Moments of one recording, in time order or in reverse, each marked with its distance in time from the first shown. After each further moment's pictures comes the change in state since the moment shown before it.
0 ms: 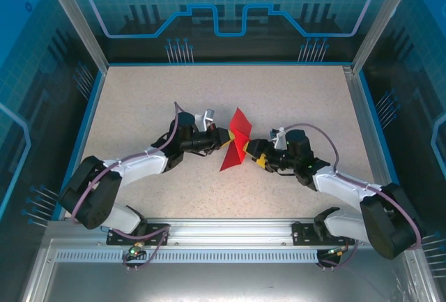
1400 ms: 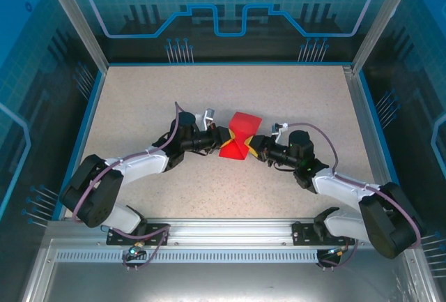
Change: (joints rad) left arm 0.000 0.015 0.002 0.010 -0.008 -0.021; right arm 0.019 0.003 -0.022 0.250 0.039 0.242
